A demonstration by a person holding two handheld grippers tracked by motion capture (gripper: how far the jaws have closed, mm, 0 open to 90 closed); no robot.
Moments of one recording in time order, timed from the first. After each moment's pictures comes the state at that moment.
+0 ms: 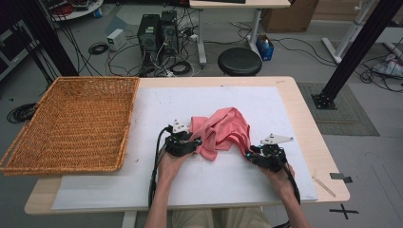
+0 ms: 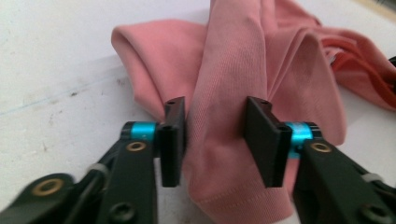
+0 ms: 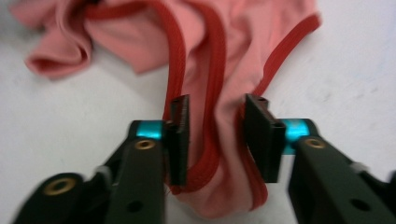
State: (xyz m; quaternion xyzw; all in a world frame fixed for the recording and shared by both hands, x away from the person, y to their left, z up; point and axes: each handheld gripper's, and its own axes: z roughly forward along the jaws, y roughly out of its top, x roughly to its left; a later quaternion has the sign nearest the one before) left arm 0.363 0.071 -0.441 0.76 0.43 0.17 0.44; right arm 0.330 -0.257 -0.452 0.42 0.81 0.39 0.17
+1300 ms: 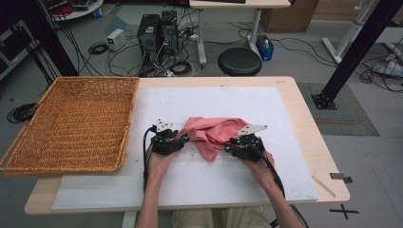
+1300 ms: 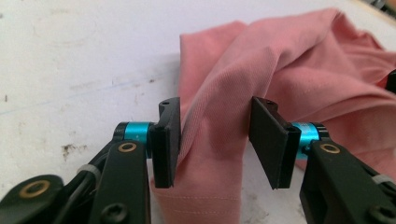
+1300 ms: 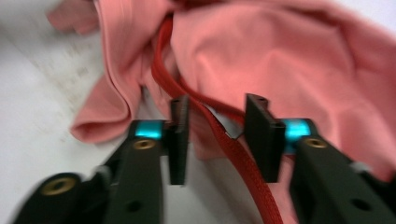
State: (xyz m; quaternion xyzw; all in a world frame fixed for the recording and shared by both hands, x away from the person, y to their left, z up) left arm 0.364 0.108 -0.443 0.73 0.49 0.18 0.45; right arm 0.360 -0.194 -0.438 0.36 0.84 0.38 0.14
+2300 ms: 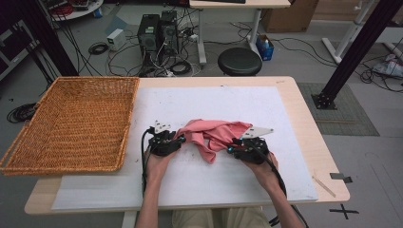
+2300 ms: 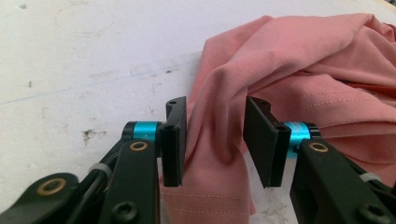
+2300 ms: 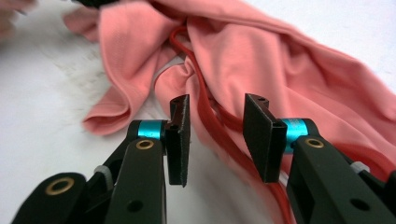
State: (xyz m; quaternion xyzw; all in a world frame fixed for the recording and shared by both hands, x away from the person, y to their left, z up) left arm 0.361 0.114 -0.445 0.72 0.50 0.19 0.45; right arm 0.346 -0.199 -0.429 0.35 0.83 0.40 0.16
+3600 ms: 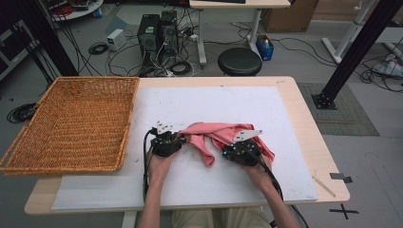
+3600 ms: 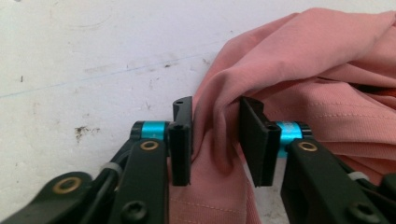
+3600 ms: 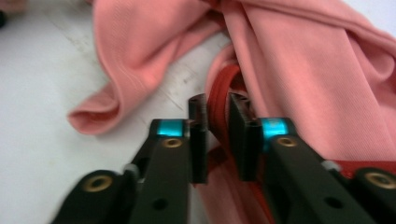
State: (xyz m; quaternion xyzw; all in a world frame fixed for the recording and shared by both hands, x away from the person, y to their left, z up) left arm 0.362 0.111 -0.450 0.71 0.51 0.20 0.44; right arm 0.346 -0.186 -0.441 0.33 0.85 0.39 0.13
